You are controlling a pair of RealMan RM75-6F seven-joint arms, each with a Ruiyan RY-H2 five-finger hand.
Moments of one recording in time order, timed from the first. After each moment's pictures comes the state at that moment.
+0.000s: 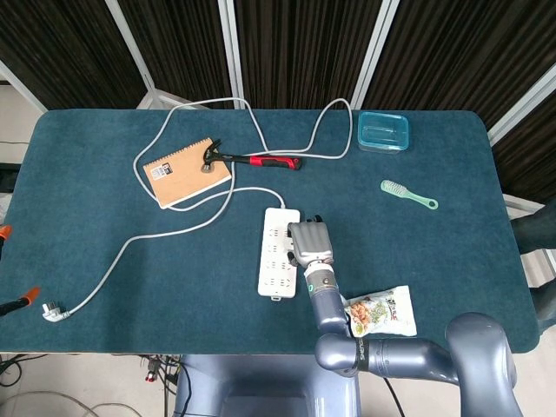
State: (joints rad) left arm -0.06 -1.11 -0.11 -1.65 1.41 1.55 0.11; right arm 1.04 -1.82 0.37 -1.53 -0.36 1.23 -0.88
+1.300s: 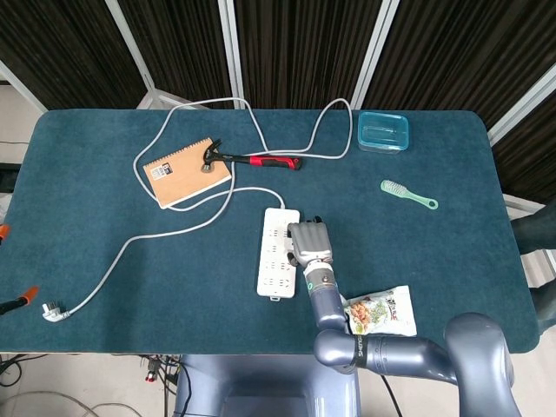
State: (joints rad) left arm -0.06 -1.10 -0.12 -1.65 1.40 1.55 0.11; right arm 1.04 -1.83 0.38 -1.50 -0.33 1.20 -0.88
